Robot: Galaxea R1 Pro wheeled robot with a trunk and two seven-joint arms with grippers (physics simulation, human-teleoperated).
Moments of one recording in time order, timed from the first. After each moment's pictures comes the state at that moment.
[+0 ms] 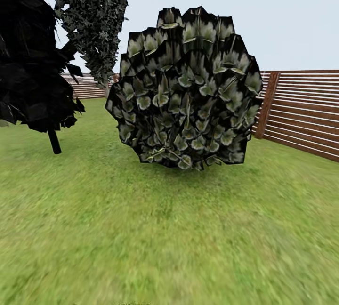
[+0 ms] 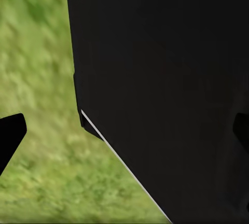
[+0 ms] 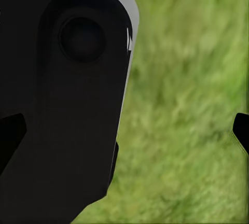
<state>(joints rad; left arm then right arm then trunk) 0.11 0.01 0.00 -0.04 0.00 0.00 0.00 0.01 -0.04 0.02 -0.06 0.15 0.00 -0.05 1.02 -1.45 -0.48</state>
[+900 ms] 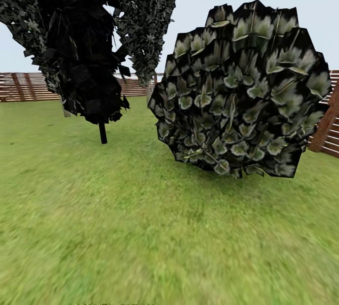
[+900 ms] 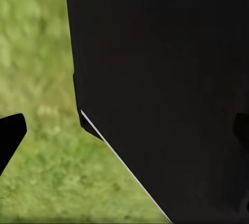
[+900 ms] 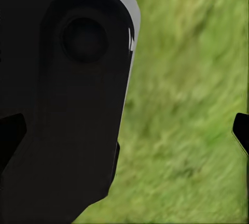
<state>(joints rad) 0.11 0.01 0.00 -0.04 0.00 0.00 0.00 0.01 -0.04 0.02 -0.06 0.15 0.00 -0.05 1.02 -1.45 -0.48</state>
